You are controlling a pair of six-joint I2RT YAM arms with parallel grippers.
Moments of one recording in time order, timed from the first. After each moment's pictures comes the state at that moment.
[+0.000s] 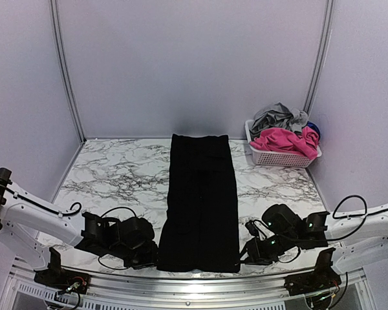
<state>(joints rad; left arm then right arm) -1.28 1.44 0.61 -0.21 -0.01 -1.30 0.97 1.08 0.36 -0.27 -0.35 0.98</state>
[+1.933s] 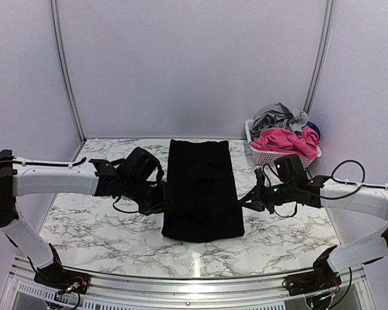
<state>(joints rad) -0.92 1.56 1.03 -0.35 0.21 -1.04 0.55 1.20 0.64 -0.19 -0.47 0.91</state>
